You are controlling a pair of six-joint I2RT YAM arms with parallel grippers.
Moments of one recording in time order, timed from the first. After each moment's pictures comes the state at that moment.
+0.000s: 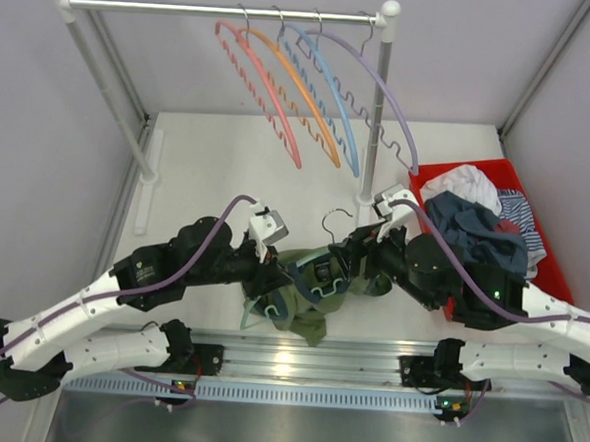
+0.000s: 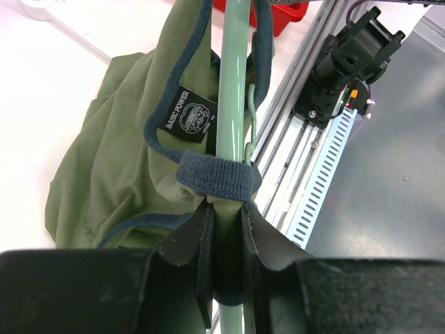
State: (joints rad) left arm -1.05 0.83 1.04 -0.64 0.17 -0.22; right arm 1.32 0.89 1.14 -0.52 0.58 0.31
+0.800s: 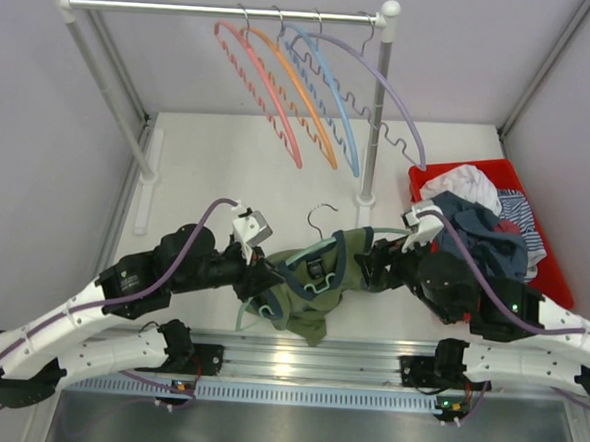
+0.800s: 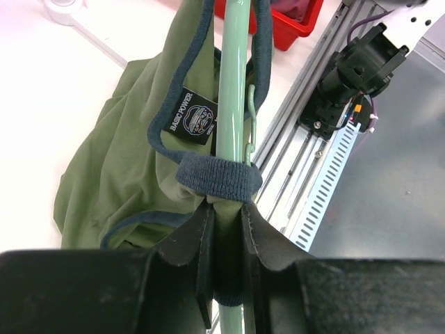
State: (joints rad) left arm -1.05 0.73 0.99 -0.63 0.11 -0.26; right arm 1.31 0.74 1.04 -0.67 0.71 0.48
